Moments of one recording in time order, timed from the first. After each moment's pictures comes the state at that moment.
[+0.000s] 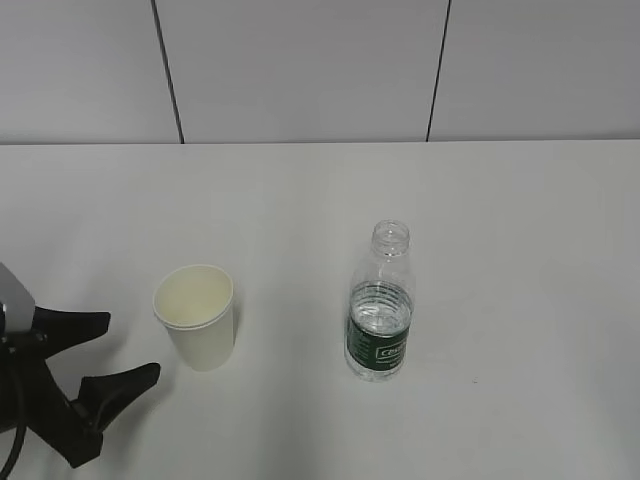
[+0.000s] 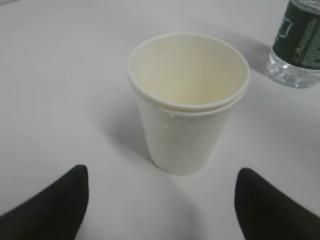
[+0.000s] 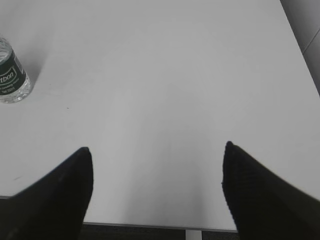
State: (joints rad) left arm -0.07 1.79 -0.16 0.69 -1.15 0.01; right arm -0.10 -0.02 -0.50 0.03 1.14 -0.15
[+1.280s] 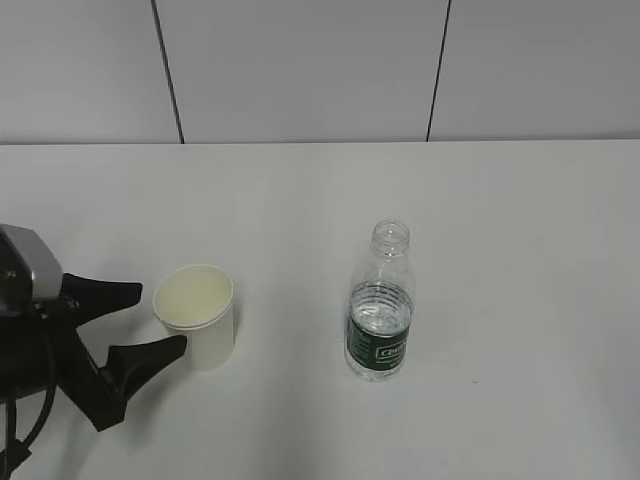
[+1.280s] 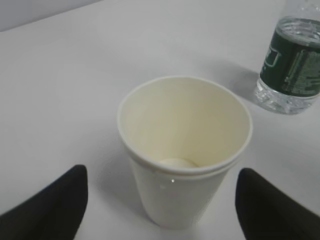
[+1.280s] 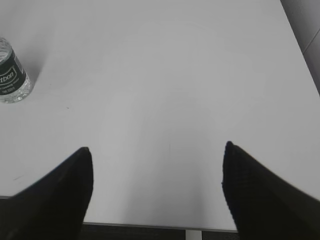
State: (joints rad) left arm -0.07 1.85 -0.30 0.82 -1.14 -0.05; right arm -0.10 -0.02 -0.50 0.03 1.14 -0.15
